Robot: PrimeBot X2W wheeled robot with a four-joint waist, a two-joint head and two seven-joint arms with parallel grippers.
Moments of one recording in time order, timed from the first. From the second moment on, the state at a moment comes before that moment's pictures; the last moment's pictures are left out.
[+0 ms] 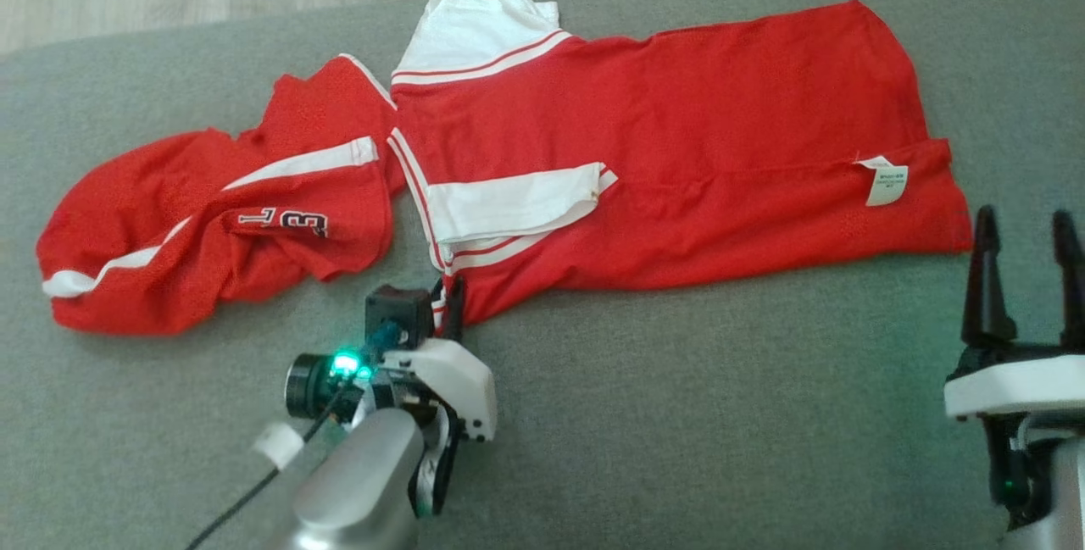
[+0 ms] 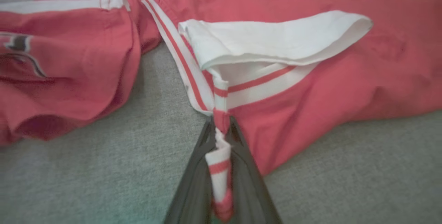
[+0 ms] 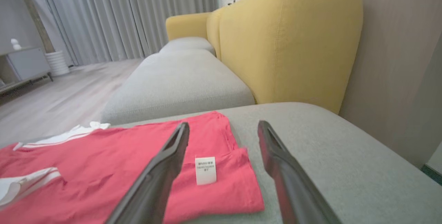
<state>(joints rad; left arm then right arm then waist) -0.48 0.04 -0.66 0.72 -0.52 0.18 -0.01 -0.07 -0.10 -0.18 0.10 0.19 0.13 -0.17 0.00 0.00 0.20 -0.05</state>
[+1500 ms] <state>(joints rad) -0.46 0.10 -0.71 0.50 -0.50 0.19 -0.09 -0.56 -0.20 -0.34 0.86 -0.16 0.13 0.28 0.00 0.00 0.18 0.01</state>
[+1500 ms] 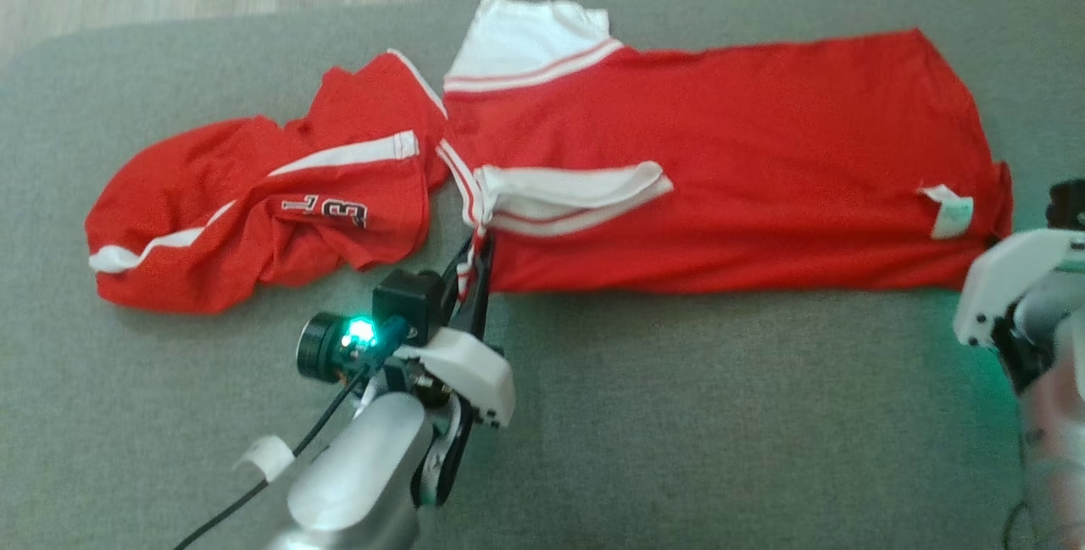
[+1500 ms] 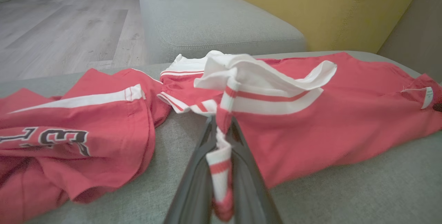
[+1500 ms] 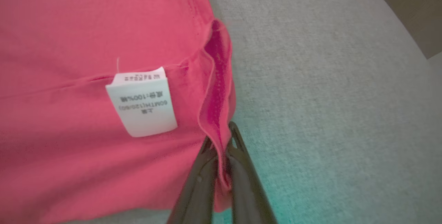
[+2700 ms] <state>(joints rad) -0.17 0.26 -0.83 0.24 -0.57 0.24 0.29 -0.02 -0.29 -0.26 0.30 0.29 0.13 0.64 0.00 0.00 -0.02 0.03</state>
